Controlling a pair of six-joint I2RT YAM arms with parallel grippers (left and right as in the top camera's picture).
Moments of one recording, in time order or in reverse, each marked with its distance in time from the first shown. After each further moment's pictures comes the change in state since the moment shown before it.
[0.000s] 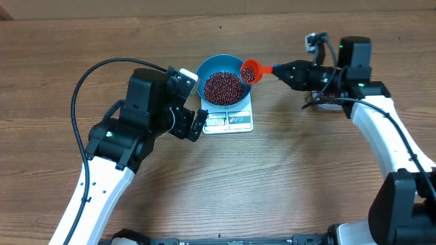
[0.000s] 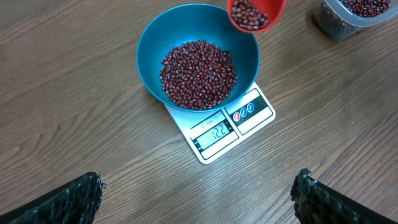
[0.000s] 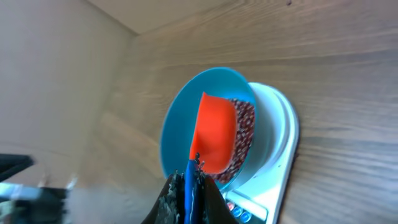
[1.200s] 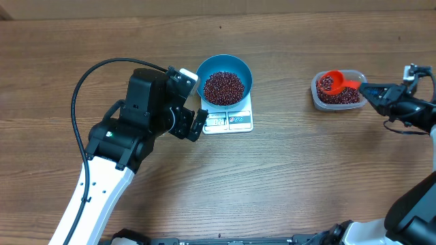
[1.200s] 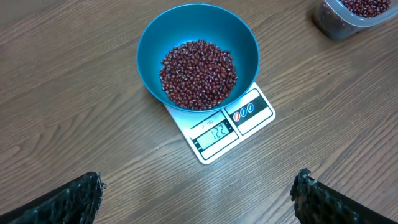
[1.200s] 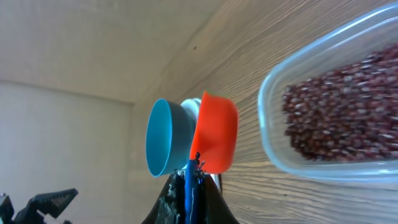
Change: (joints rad) left arm 0.000 0.000 0.000 0.000 0.000 0.000; right arm -0.623 0.000 0.000 -0.446 -0.297 -0.238
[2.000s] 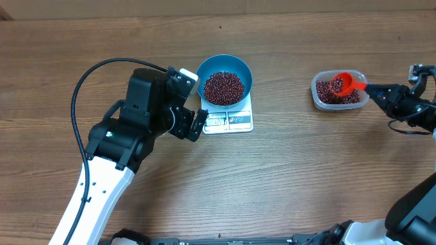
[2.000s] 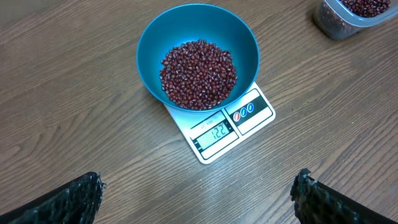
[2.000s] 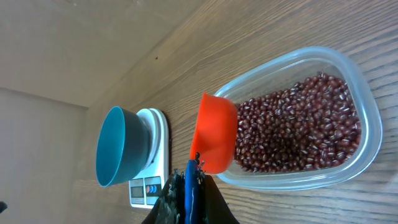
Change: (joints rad) left arm 0.000 0.000 0.000 0.000 0.000 0.000; right arm -0.037 0.000 0.000 0.051 0.142 -0.101
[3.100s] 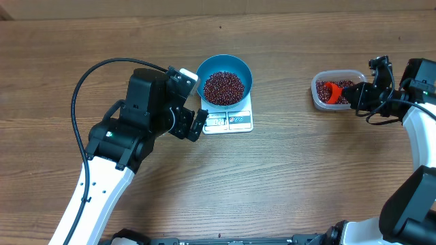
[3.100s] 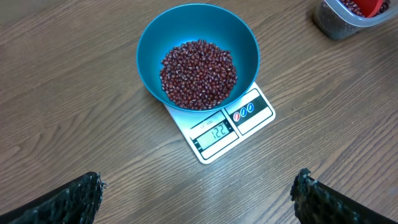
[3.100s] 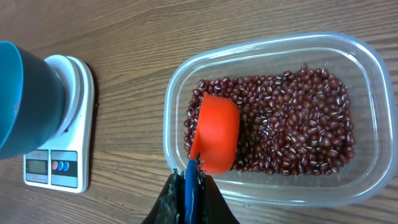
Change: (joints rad) left arm 0.000 0.000 0.000 0.000 0.000 0.000; right arm 0.239 0.000 0.000 0.011 0.399 -0.129
